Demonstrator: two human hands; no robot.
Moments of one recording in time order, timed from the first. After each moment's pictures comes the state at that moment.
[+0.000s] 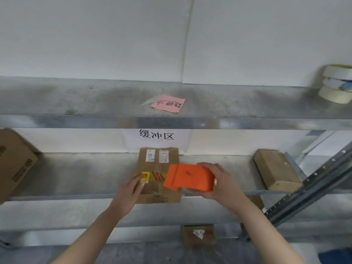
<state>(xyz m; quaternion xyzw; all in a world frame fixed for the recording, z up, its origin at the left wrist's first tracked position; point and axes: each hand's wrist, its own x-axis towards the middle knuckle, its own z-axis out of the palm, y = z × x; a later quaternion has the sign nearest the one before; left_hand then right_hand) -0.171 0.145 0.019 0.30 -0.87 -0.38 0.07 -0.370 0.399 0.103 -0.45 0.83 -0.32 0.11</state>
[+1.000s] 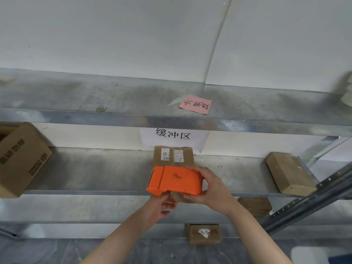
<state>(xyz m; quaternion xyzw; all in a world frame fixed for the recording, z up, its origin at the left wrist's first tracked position) -0.158 0.177 0.035 0.31 -0.50 -0.81 -0.02 -0.306 0.331 0.101 -0.47 0.76 -0.41 0.18</state>
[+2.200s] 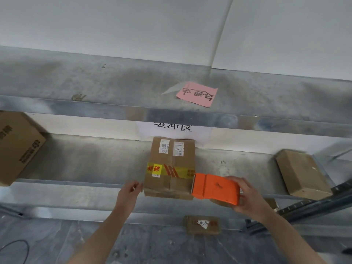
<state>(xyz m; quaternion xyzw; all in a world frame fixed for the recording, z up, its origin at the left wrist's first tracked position) -0.160 0.118 -0.037 0.49 -0.68 -0.52 0.15 -0.426 0.416 0.012 -0.46 0.83 -0.26 0.17</state>
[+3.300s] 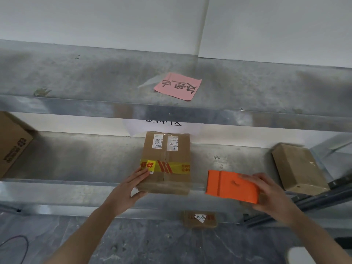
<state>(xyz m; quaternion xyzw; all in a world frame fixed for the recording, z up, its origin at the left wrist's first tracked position) -0.171 0.107 -0.044 0.18 -0.93 -0.33 0.06 -0.476 0.480 0.033 -0.50 0.82 -0.24 0.11</state>
